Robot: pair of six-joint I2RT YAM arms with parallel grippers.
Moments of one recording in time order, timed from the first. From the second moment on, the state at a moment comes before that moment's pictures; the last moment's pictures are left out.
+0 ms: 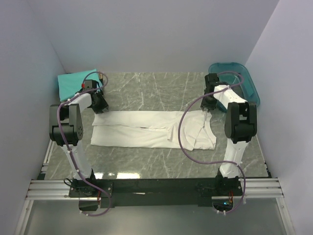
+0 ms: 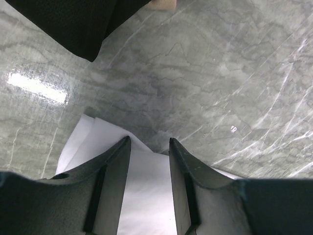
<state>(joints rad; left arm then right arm) 0.04 1.96 1.31 -0.39 0.00 -0.56 0.06 2.00 1.52 -0.72 0.16 0.40</state>
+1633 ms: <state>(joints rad) 0.02 1.92 1.27 -0.40 -0.10 -0.57 0.03 2.06 1.52 -0.68 0.15 0.47</state>
